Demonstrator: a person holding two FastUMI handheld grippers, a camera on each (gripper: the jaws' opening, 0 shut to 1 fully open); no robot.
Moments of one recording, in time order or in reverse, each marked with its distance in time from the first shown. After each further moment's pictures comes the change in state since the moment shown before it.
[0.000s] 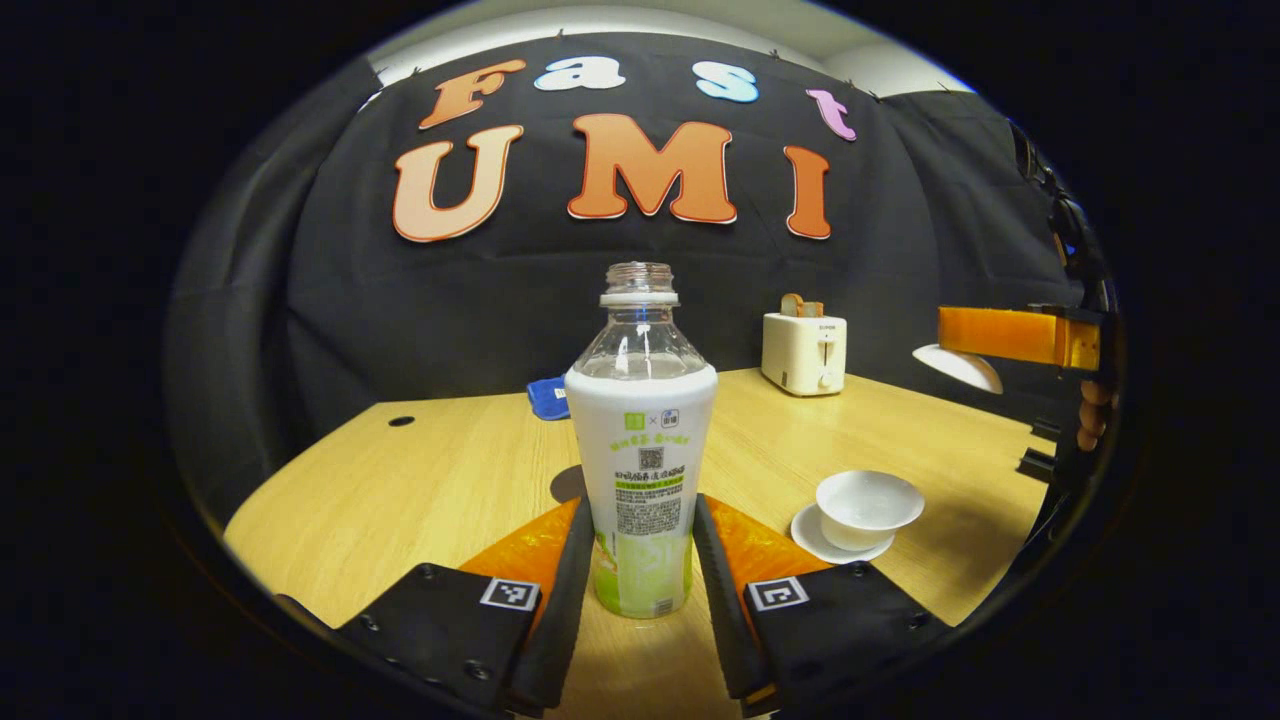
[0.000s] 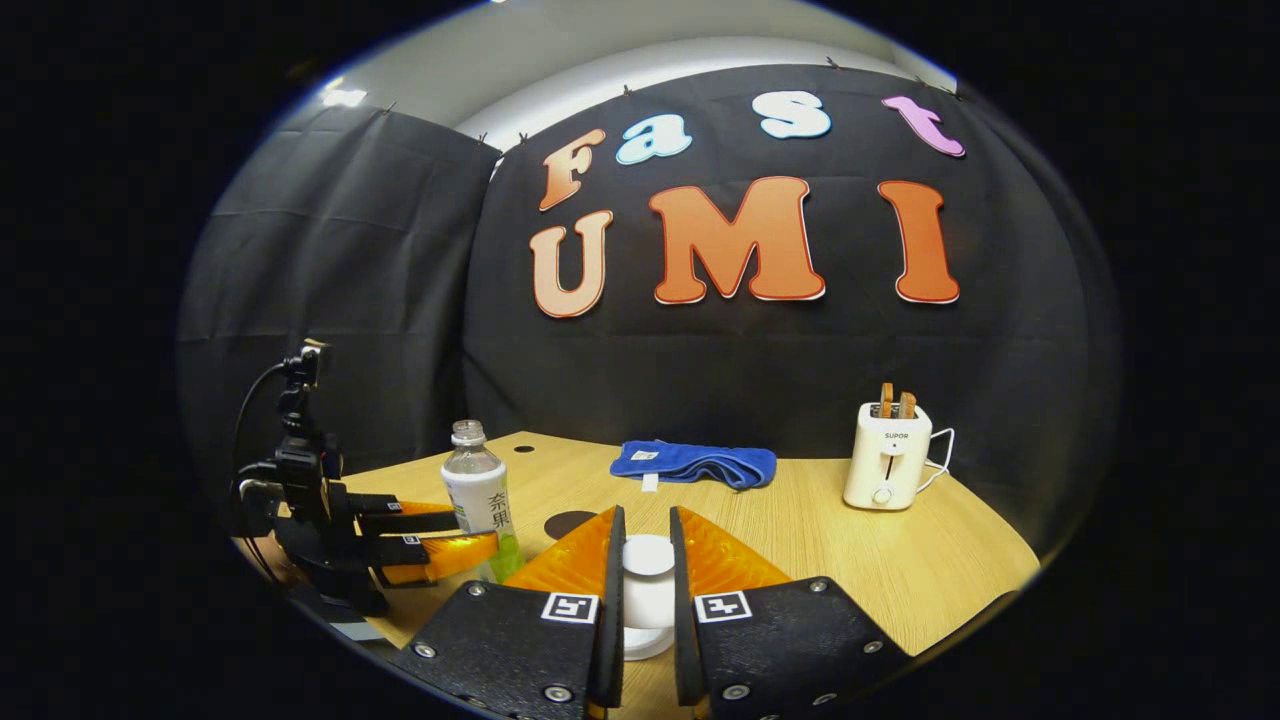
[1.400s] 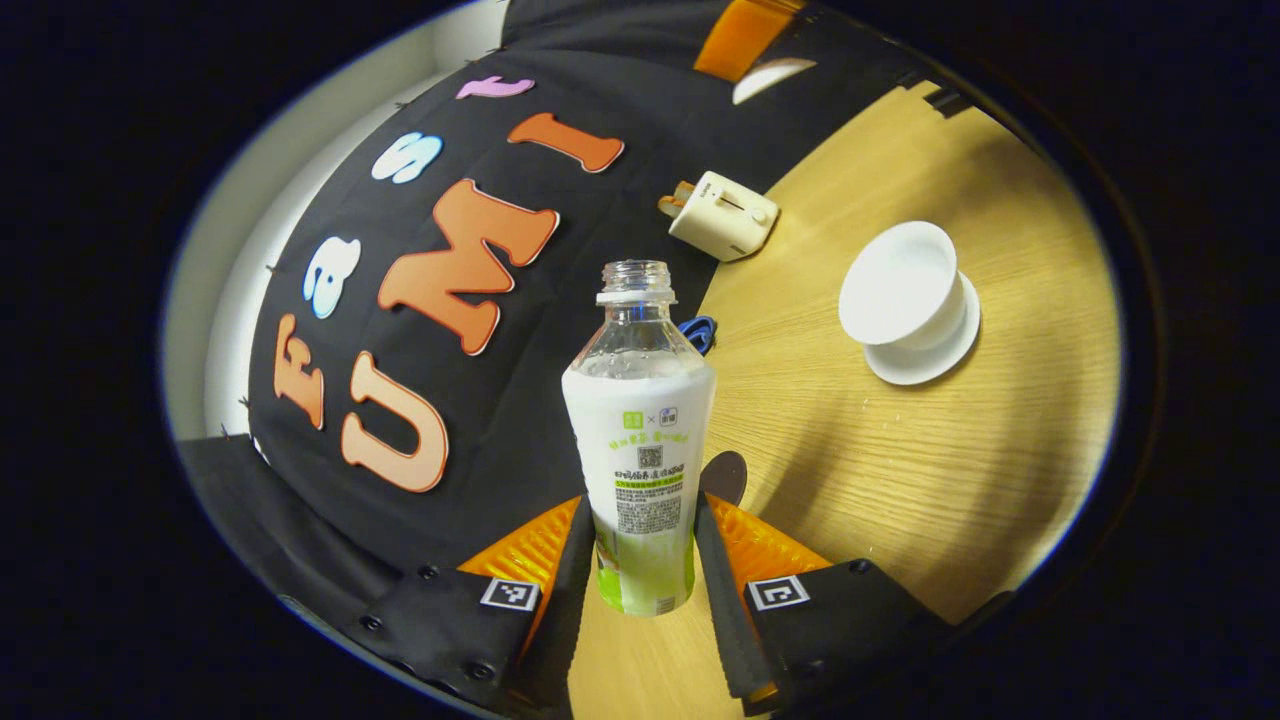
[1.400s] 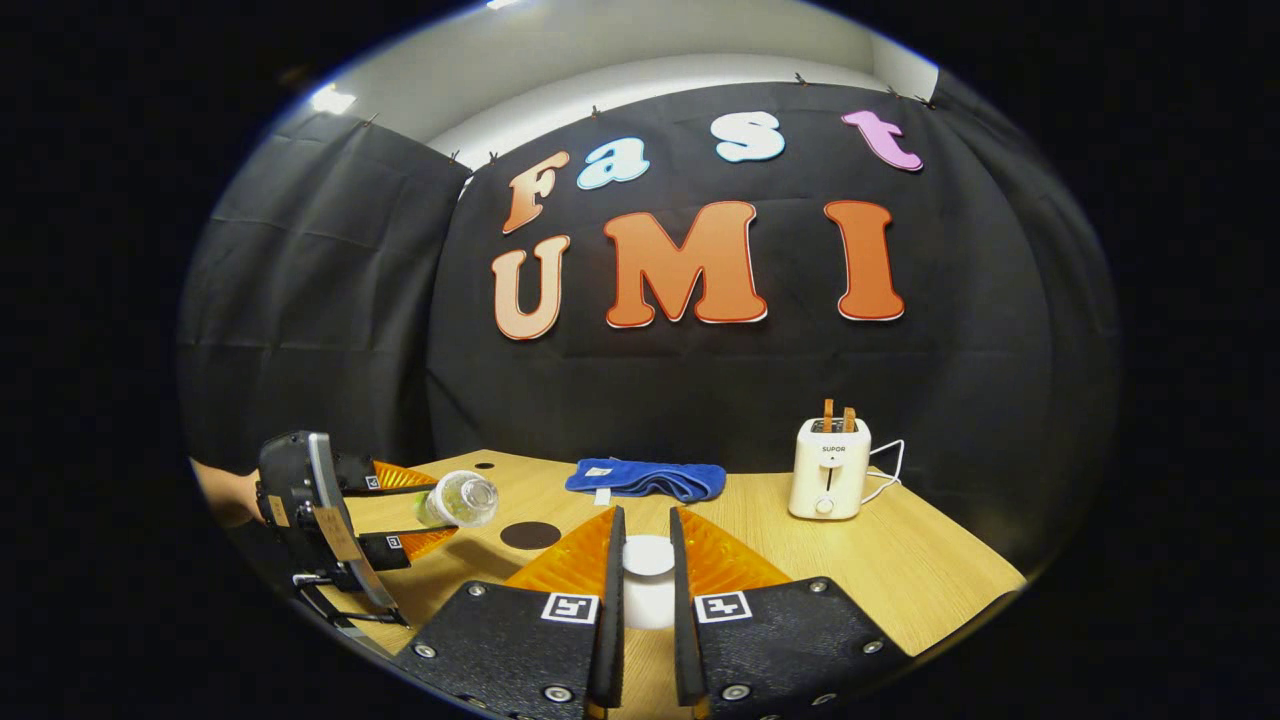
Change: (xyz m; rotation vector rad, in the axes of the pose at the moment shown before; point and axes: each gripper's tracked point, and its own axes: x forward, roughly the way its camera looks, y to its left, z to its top) left arm 0.019 -0.001 0.020 1.060 0.016 0.066; right arm -0.028 -0.049 0.009 0.017 -0.062 -0.102
